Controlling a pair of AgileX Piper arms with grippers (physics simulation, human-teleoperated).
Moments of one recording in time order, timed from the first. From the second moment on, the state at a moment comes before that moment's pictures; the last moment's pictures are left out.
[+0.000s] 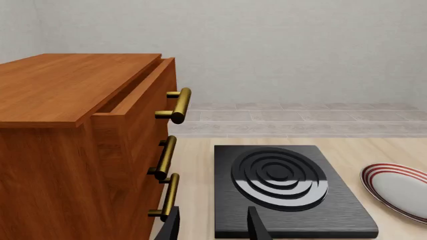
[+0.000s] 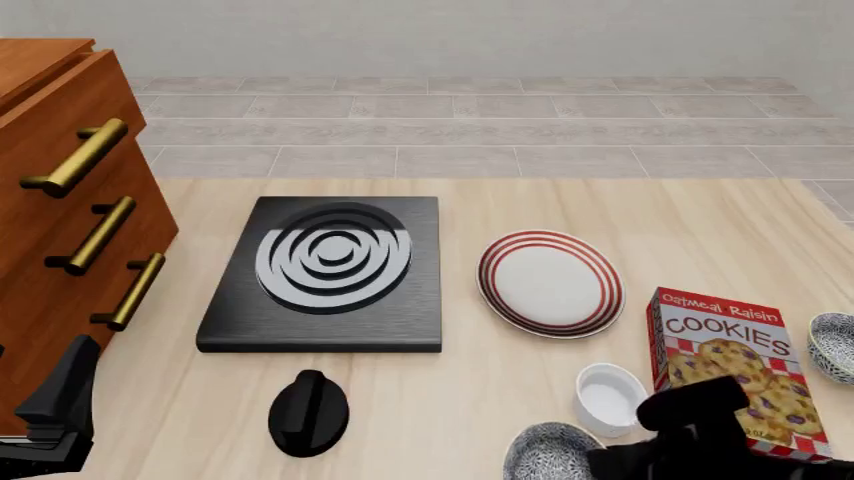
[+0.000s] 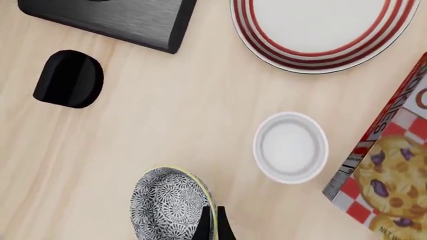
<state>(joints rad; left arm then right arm) 0.00 0.01 0.00 0.00 0.00 0.70 0.86 -0.22 0.32 0.44</state>
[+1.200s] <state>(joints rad) 0.00 0.01 0.00 0.00 0.00 0.51 0.79 -0.38 0.45 0.48</state>
